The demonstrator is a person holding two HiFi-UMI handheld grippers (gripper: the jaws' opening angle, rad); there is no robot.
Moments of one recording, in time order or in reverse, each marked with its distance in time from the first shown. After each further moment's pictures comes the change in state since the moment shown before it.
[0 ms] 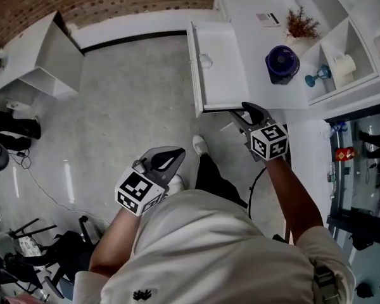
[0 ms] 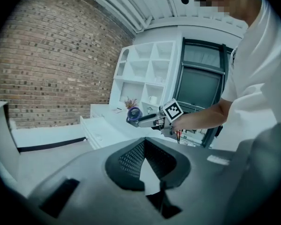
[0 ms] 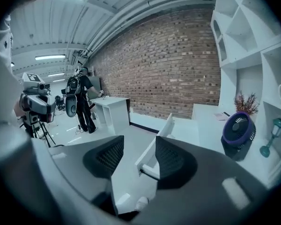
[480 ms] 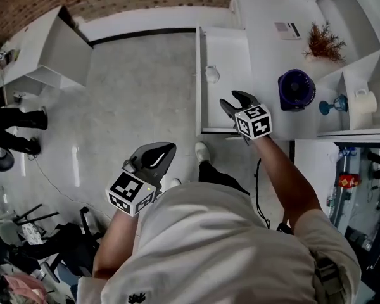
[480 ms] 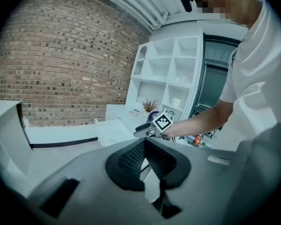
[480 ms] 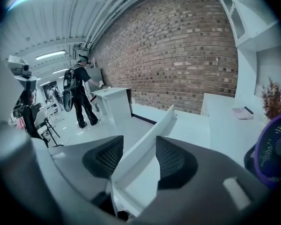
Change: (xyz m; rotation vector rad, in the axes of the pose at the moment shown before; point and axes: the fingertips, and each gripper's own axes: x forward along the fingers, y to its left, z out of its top) left arm 0.085 0.115 0.067 -0.083 0.008 0.188; right arm 0.179 -0.127 0.008 -0.020 0.137 0.116
